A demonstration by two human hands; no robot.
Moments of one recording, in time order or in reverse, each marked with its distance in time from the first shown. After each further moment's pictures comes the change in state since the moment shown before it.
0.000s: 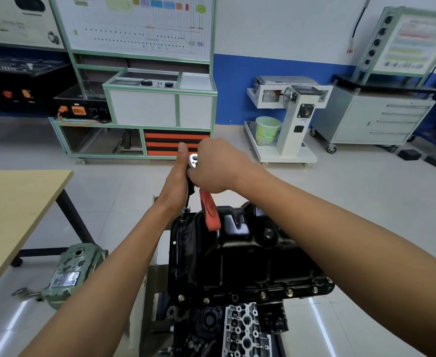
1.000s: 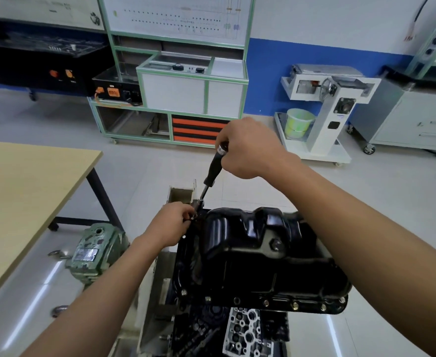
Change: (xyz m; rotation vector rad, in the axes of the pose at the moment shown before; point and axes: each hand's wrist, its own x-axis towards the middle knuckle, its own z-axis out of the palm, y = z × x) left_hand -0.030 -0.088 -0.053 1.073 -0.016 -0.156; right_hand 0.029 0.034 -0.022 -0.105 0.082 -0.178
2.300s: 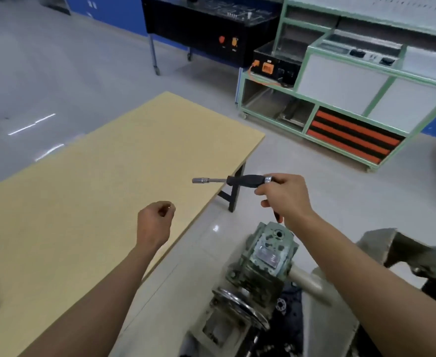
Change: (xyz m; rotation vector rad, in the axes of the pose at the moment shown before) left_hand -0.199 -0.404 -0.138 -0.404 0.807 -0.763; right_hand 0.117 -0.334 0.238 1.032 -0.302 0.358
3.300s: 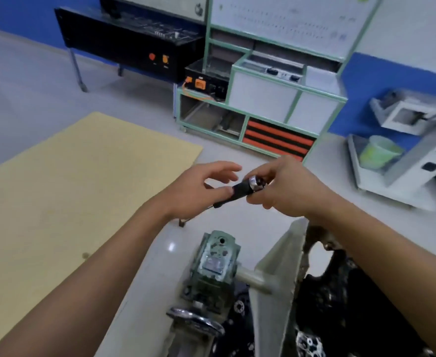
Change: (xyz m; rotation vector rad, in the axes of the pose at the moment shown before) left_hand -0.036 0.250 0.014 -0.201 -0.896 0.553; right_hand -0.060 -0.078 -0.111 -0.583 -0.136 -0.208
